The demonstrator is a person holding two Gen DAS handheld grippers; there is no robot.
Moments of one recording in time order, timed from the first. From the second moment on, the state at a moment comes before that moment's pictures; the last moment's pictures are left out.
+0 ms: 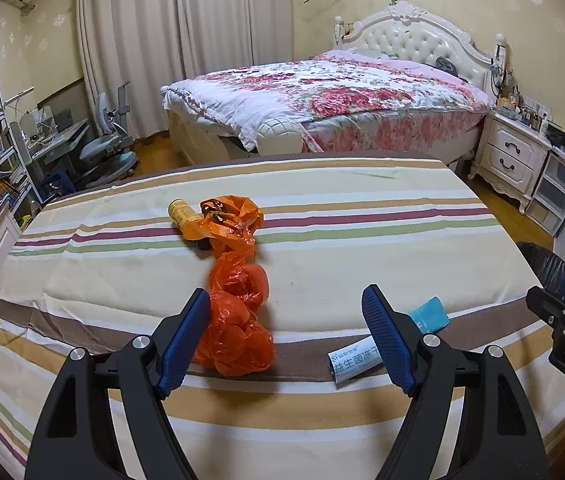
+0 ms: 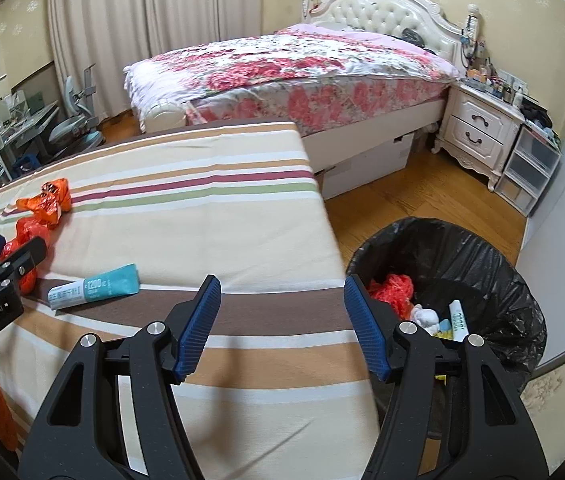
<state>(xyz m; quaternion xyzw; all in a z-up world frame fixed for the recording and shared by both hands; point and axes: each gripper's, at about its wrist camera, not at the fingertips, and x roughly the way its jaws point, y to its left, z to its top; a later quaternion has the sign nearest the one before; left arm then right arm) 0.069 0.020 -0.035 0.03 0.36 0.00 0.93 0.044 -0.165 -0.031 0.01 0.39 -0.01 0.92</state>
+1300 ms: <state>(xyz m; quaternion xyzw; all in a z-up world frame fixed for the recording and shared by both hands) 0.055 0.109 -0.050 -0.03 0.39 0.01 0.92 0.054 -0.088 -0.047 -0.05 0.42 0.06 0.90</state>
